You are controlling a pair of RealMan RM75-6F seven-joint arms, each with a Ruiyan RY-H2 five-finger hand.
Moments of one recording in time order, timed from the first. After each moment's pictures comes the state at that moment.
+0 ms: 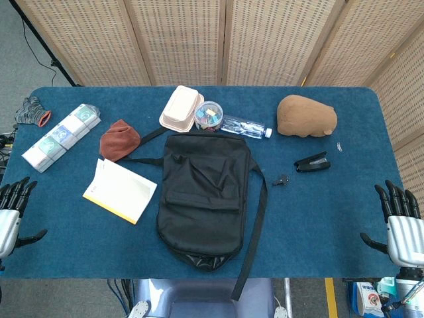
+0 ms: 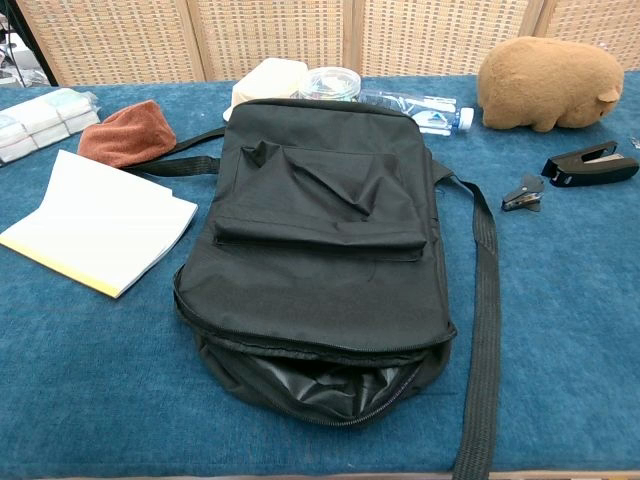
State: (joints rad) left arm -0.11 -1.11 -0.02 -1.59 1.49 1.47 -0.02; right arm 0.08 -1.08 0.08 -1.75 -1.42 1.54 -0.17
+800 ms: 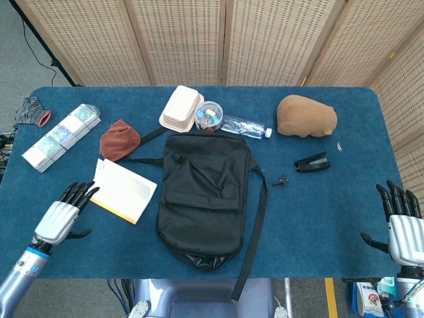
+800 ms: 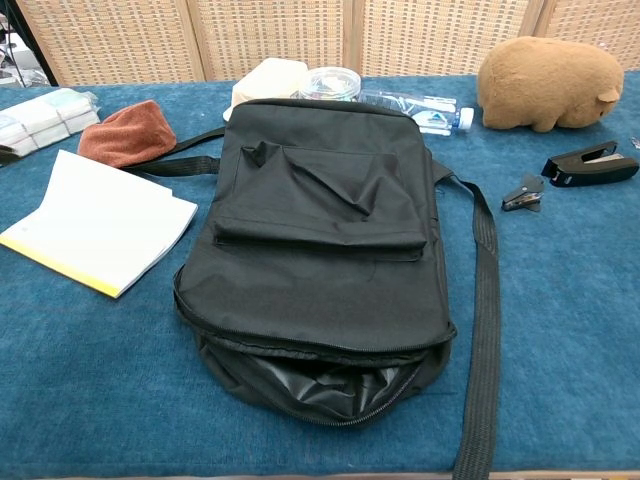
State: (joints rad) left arm -0.30 -1.39 0.03 -1.18 1.71 1.31 -0.21; right arm 0.07 -1.08 0.10 -1.75 -1.40 1.52 -0.15
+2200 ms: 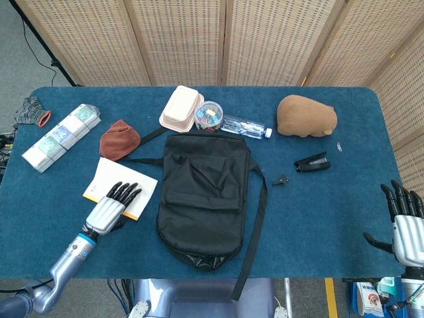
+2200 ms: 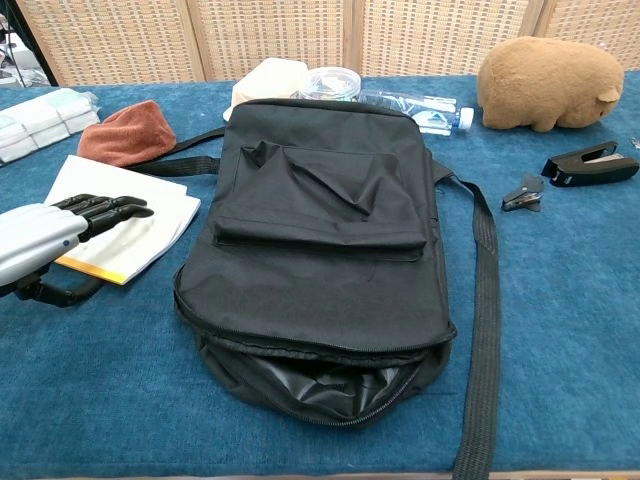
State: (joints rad) left arm -0.44 -1.69 0.03 -0.93 1.65 1.16 -0.10; right arm 0.06 -1.06 0.11 -1.76 -1.40 1.51 -0.10
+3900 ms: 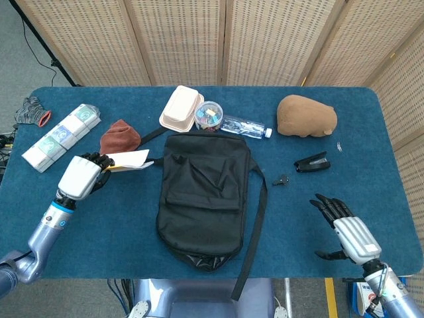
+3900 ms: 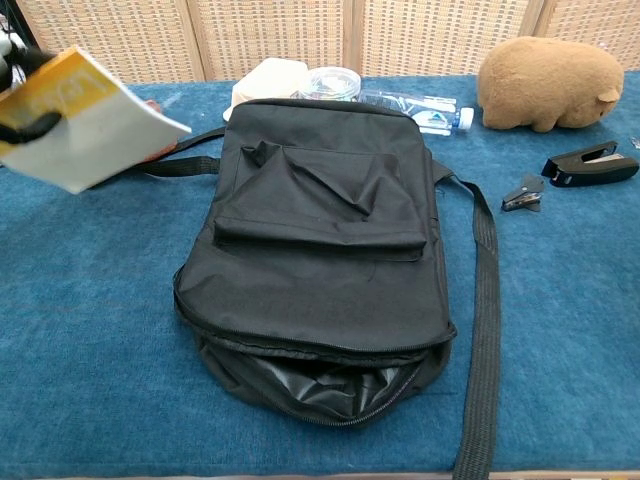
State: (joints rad) left arm -0.55 -1.54 -0.09 -0.91 1.65 1.40 -0.14; right arm 0.25 -0.95 0.01 -1.85 -1.62 1.17 0.18
